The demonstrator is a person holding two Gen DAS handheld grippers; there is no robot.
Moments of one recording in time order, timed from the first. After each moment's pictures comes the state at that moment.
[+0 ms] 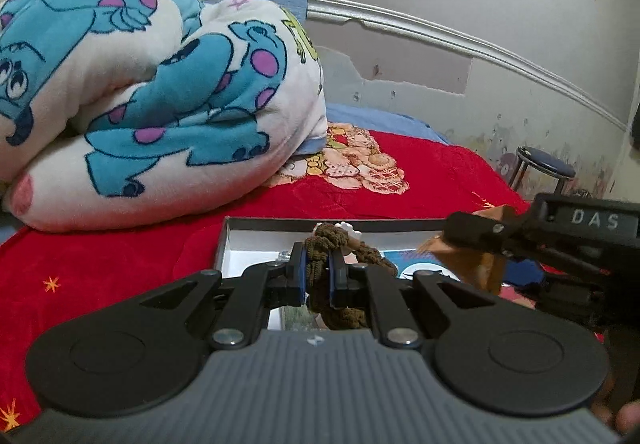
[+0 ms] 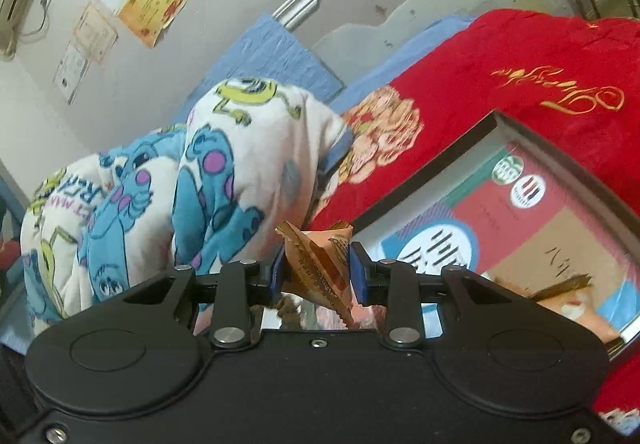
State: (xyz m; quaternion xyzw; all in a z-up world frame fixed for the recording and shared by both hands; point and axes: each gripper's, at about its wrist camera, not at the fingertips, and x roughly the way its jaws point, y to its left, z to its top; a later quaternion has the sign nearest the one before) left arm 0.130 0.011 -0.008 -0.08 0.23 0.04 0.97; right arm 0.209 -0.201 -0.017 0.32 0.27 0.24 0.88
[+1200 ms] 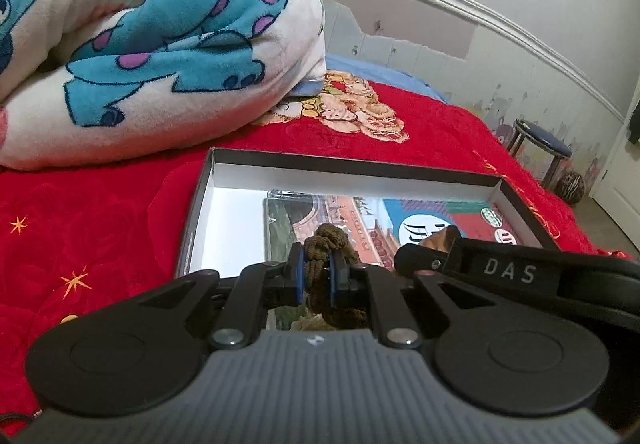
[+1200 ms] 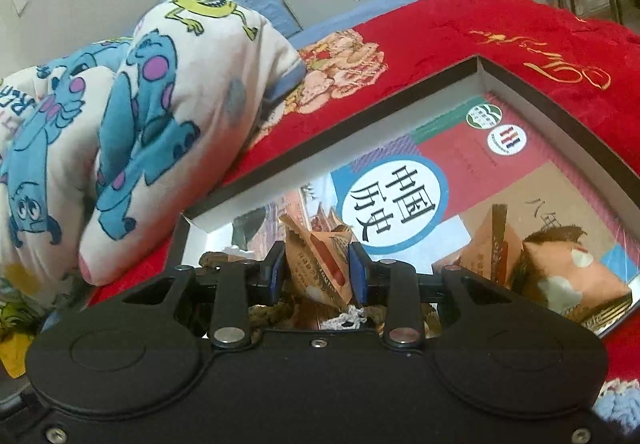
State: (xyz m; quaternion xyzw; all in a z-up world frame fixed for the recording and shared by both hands) left arm 0.143 0.012 -0.038 -0.11 0.29 0.03 0.95; right arm 0.212 -0.158 -0.043 0.21 0.36 0.17 0.89
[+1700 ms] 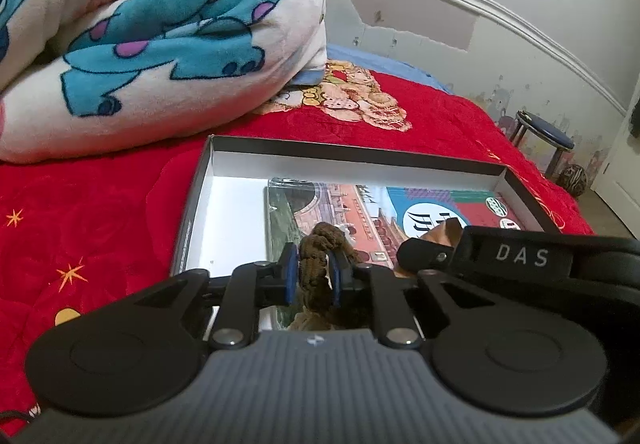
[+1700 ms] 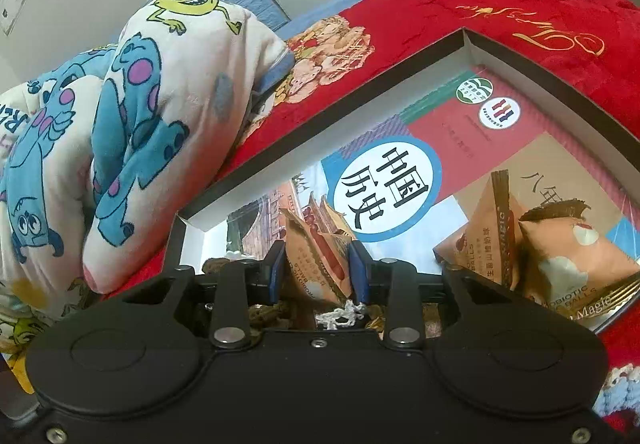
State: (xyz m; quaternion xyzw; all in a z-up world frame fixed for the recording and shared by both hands) left arm 0.147 0.013 -0.045 -0.11 0.30 0.03 0.95; right arm 0.217 -0.166 -0.052 0.24 0.38 0.17 0.88
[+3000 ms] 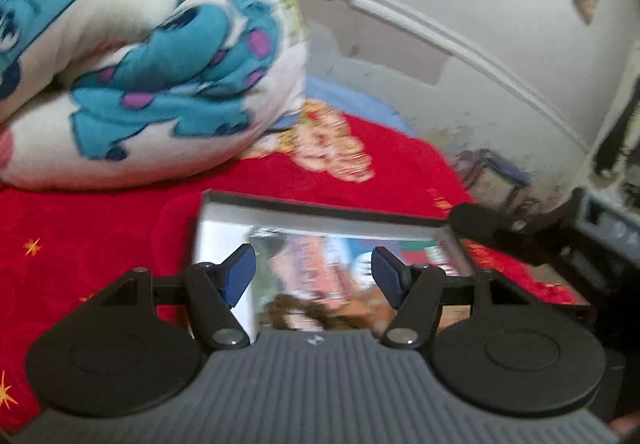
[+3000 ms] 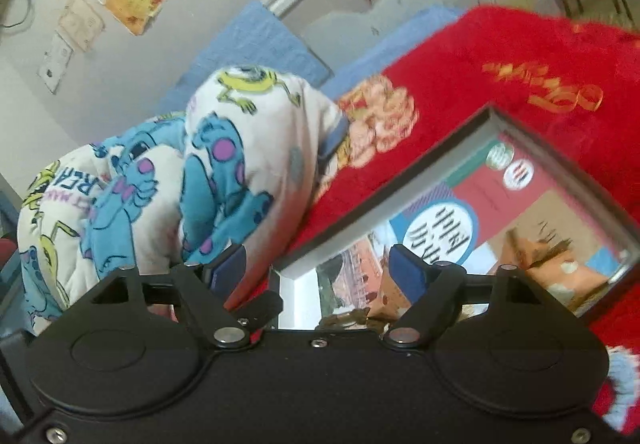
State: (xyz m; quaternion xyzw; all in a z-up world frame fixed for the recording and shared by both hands) left arm 0.114 0.032 0.027 -0.16 0.27 -0.03 0.95; right arm 0.174 -0.198 0.025 0.31 0.30 0.21 0.88
